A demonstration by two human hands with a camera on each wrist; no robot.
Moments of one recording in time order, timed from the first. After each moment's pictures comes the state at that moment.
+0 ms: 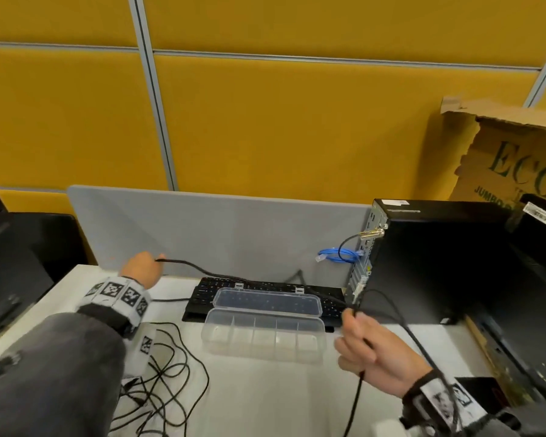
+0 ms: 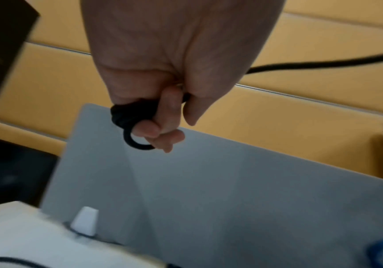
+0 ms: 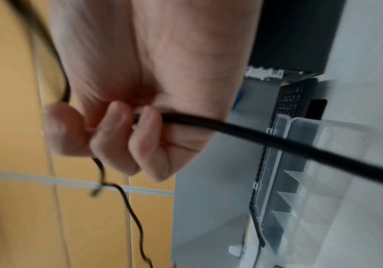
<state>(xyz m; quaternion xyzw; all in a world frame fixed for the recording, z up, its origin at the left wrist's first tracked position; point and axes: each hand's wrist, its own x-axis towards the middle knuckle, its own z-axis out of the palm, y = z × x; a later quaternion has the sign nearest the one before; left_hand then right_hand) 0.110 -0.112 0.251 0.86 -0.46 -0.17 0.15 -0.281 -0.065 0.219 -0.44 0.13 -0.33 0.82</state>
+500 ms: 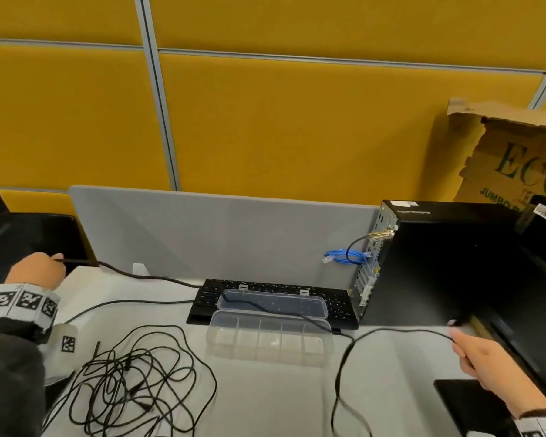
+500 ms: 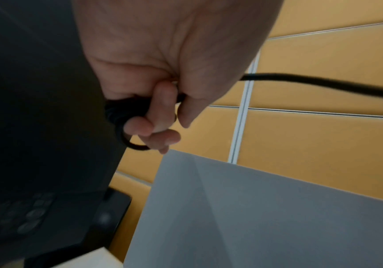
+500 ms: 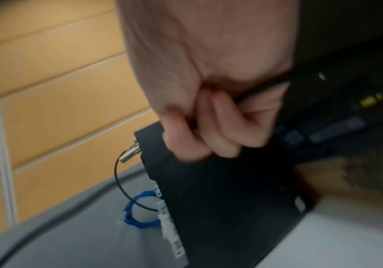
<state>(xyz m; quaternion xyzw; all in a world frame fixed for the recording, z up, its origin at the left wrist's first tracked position) 0.249 -0.083 0.249 0.93 -0.28 -0.11 0.22 -0.405 -0.077 0.196 -0.46 0.71 -0.31 0.43</state>
